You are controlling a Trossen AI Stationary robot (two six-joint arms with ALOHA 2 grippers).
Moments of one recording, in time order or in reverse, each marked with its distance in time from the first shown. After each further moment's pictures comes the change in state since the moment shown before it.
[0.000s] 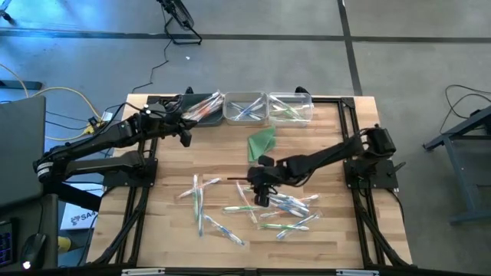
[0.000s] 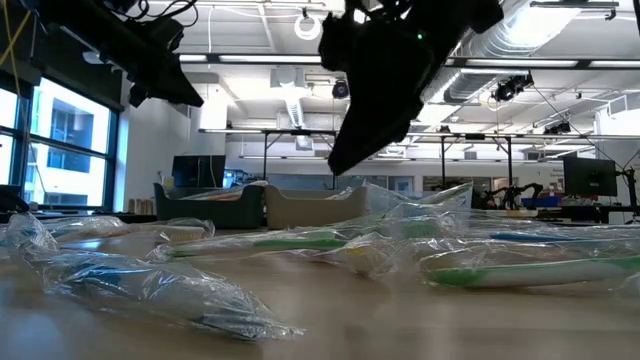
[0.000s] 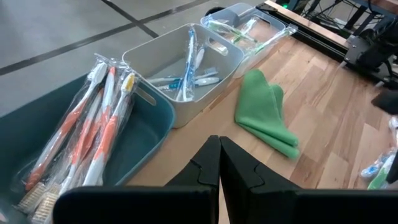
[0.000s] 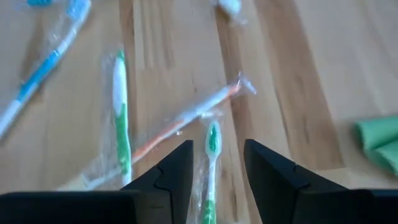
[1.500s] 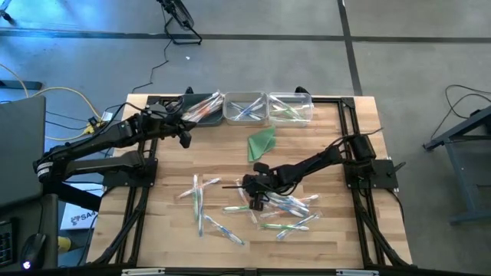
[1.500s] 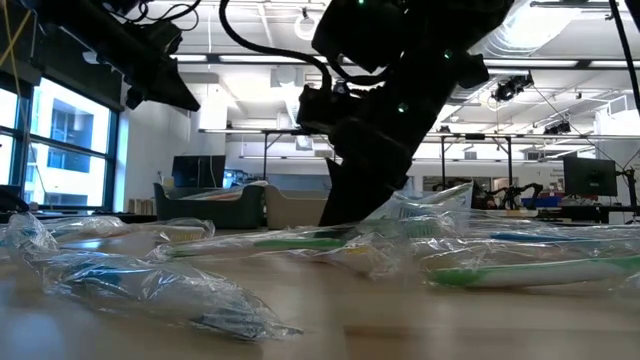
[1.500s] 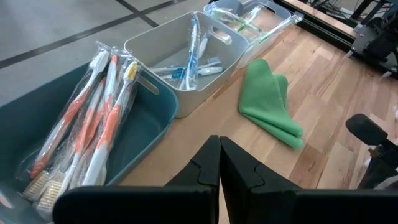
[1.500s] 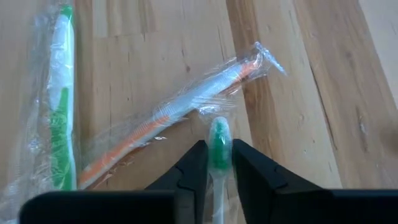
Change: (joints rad) left arm 0.000 0.000 0.000 -0.039 -0.001 0.000; right arm 0.015 0.206 0.001 0.149 0.036 -0.005
